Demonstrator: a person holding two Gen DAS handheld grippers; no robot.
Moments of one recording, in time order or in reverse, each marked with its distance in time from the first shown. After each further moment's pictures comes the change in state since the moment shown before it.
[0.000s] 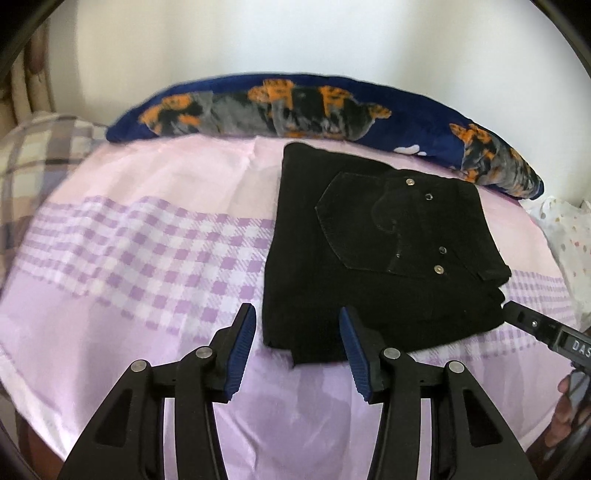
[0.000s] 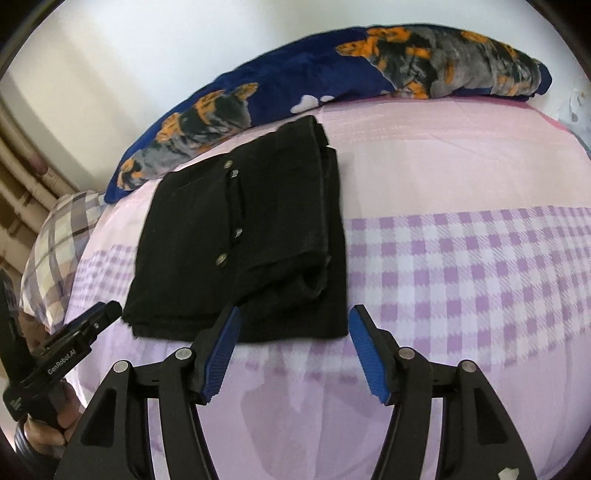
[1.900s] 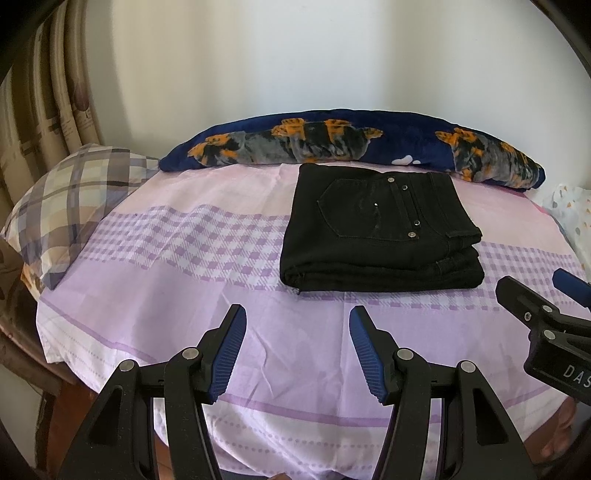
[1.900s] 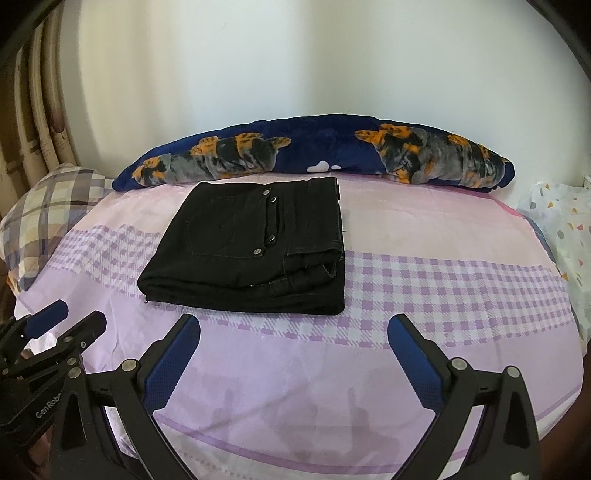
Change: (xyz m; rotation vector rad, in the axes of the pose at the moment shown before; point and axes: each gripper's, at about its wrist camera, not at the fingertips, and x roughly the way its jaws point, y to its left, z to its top) left arm -0.086 -0.035 -0.069 0.033 -0.137 0.154; right arm -0.070 0.063 -0.063 -0.222 -0.249 -0.200
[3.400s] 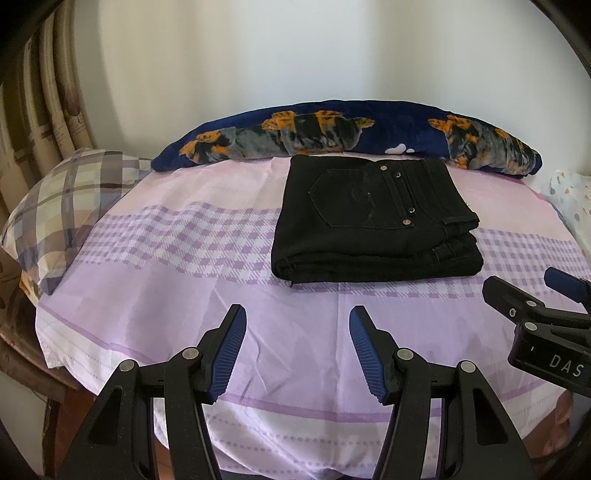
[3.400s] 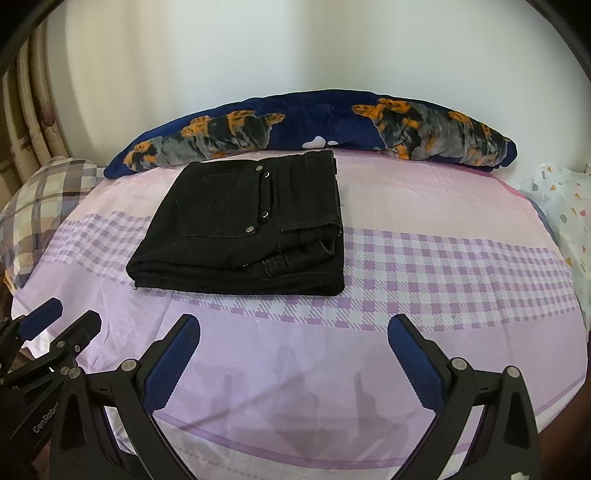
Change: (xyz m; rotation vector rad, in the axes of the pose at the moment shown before) left arm 0.004 -0.006 -0.006 0.015 0.018 0.000; right arm 0.019 -0.007 -0.007 0.014 0.079 0.006
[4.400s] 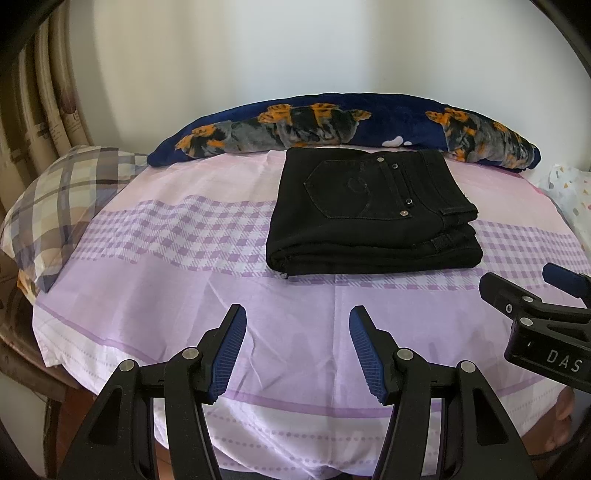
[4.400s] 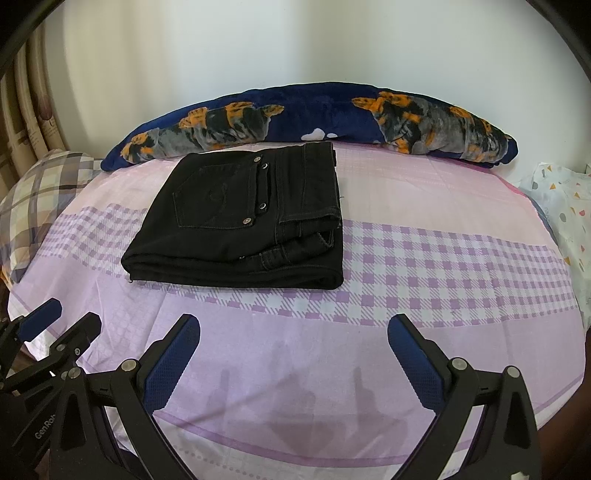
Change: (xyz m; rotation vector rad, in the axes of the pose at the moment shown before) left arm 0.010 0.001 -0.001 0.037 0.016 -0.013; right arm 0.006 -0.001 -0.002 -0.010 0.020 -0.010
